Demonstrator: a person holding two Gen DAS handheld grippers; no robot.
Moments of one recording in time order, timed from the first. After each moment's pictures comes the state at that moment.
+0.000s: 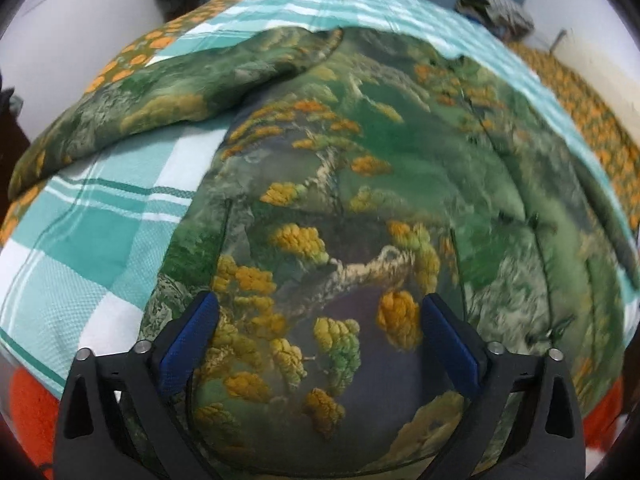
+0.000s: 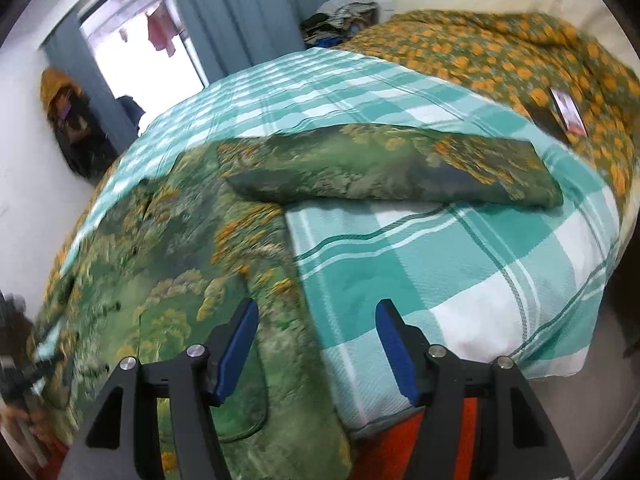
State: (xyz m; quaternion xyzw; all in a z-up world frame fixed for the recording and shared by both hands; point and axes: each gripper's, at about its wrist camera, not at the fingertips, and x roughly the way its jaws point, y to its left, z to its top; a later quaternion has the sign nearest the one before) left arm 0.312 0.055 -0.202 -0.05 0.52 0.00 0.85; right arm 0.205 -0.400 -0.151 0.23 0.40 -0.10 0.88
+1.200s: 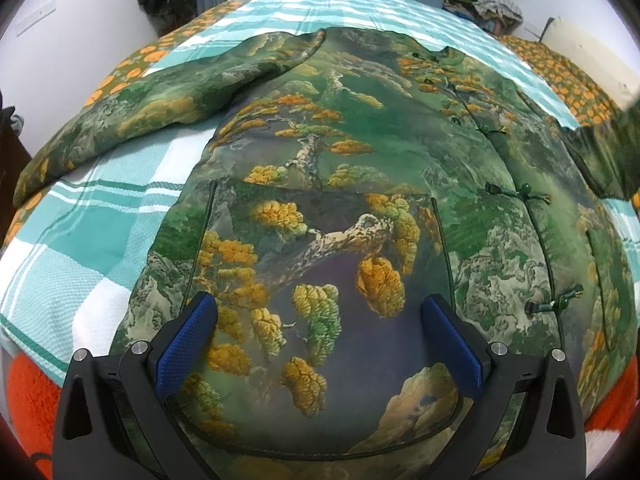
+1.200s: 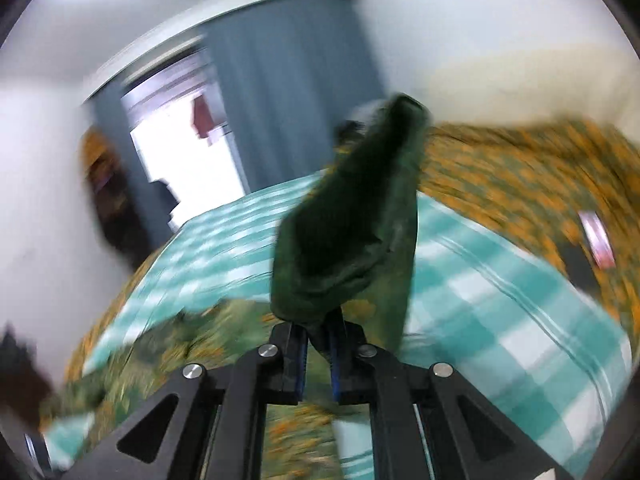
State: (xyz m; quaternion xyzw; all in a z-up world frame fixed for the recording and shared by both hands) left arm 0.292 0.044 -0.202 -0.03 0.50 0.00 0.87; right arm 0.280 -0.355 -0.013 0.12 0.21 -0.03 0.97
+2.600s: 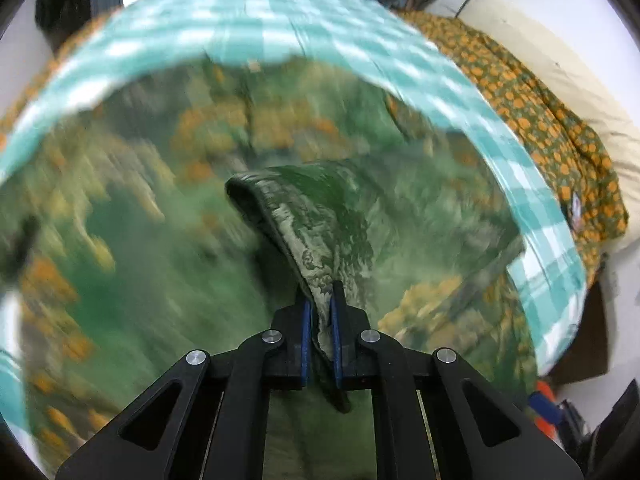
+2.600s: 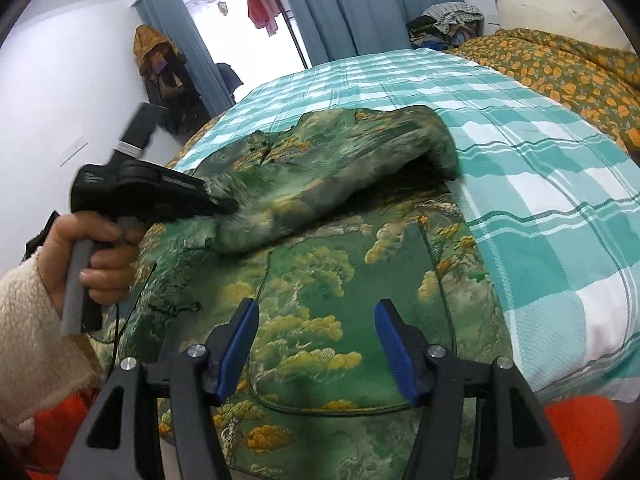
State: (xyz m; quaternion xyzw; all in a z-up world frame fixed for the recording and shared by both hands) left arm 0.429 -0.120 -0.141 -0.04 0.51 -0.17 0.84; right arm 0.193 -0.285 -0.148 0.15 0.38 0.08 0.91
